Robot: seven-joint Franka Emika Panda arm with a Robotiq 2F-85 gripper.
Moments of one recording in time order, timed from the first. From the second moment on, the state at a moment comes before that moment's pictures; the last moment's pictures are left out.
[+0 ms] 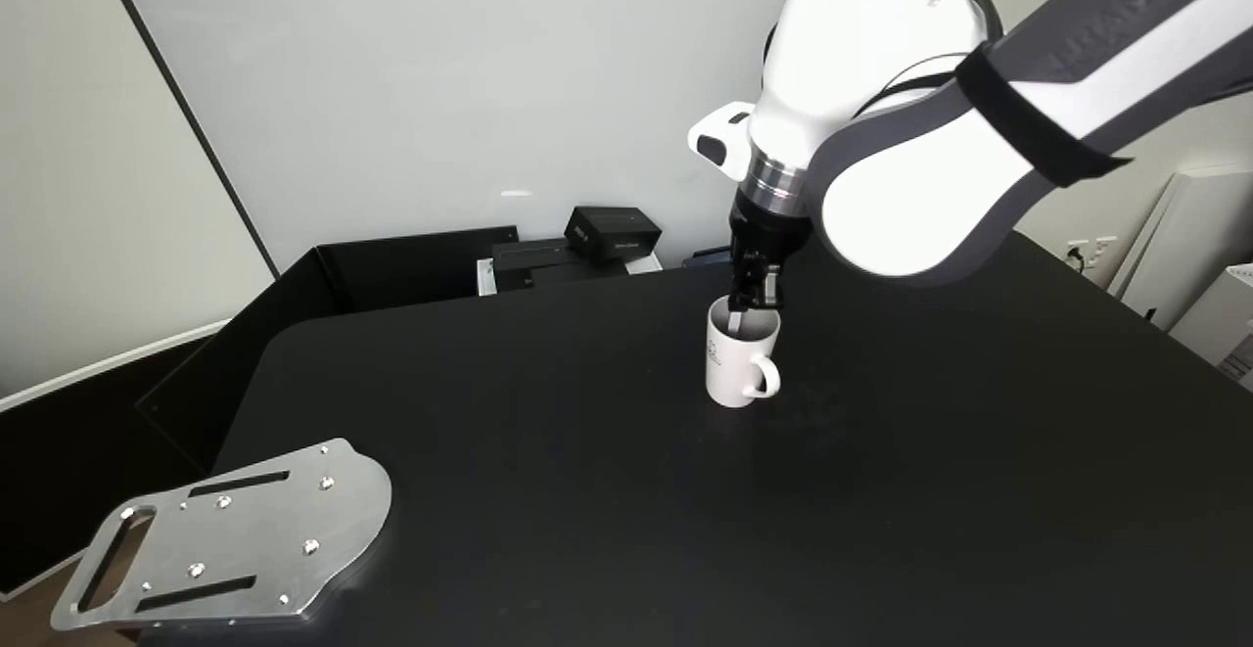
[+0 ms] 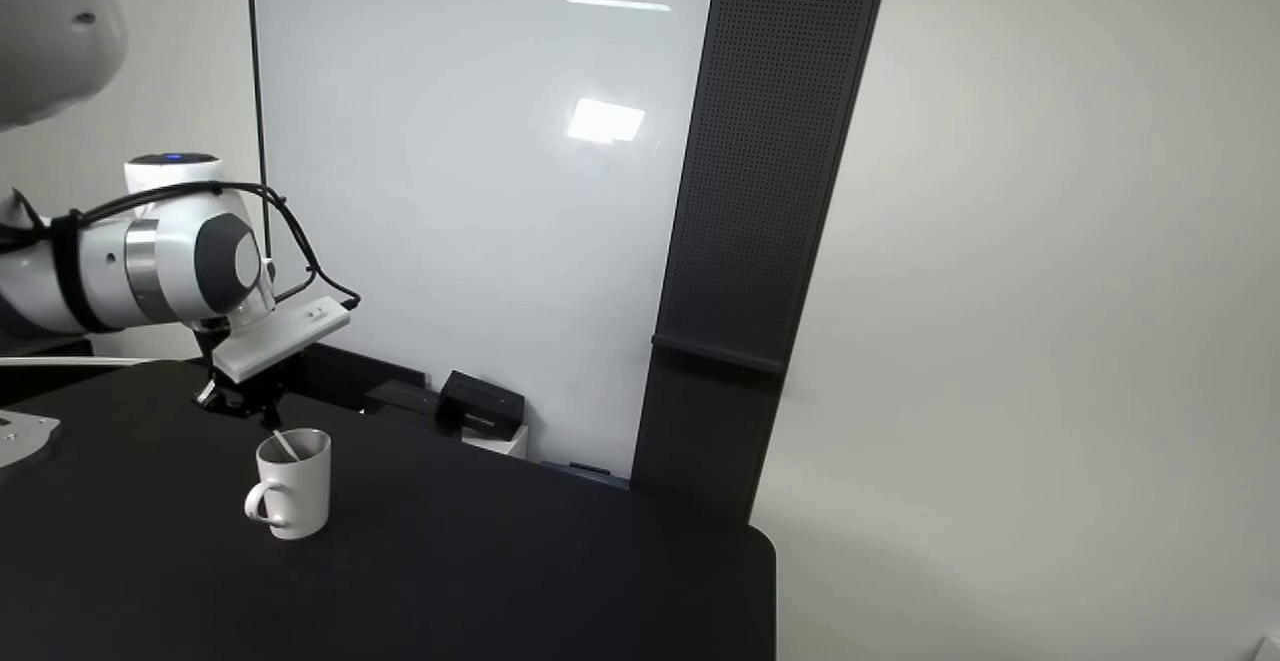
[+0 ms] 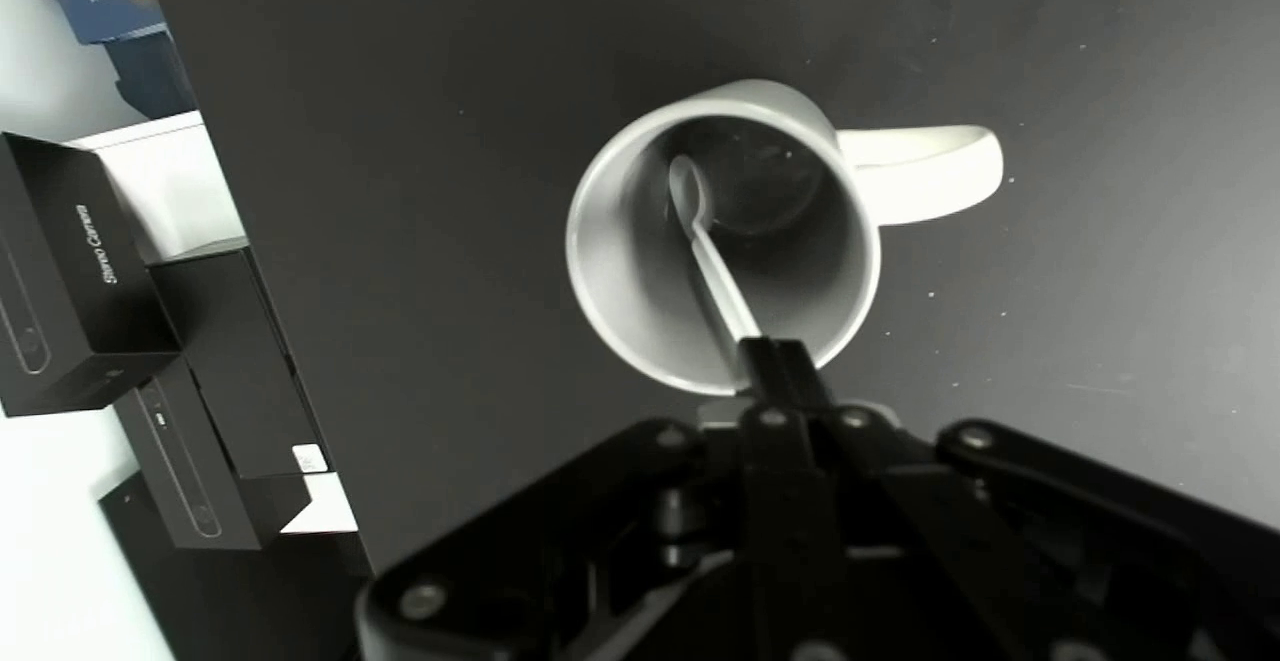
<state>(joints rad) 0.22 0.76 0.11 -1.80 -0.38 2.79 -0.73</state>
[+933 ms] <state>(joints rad) 0.15 0.64 0.19 -1.63 -0.24 2.34 -0.78</state>
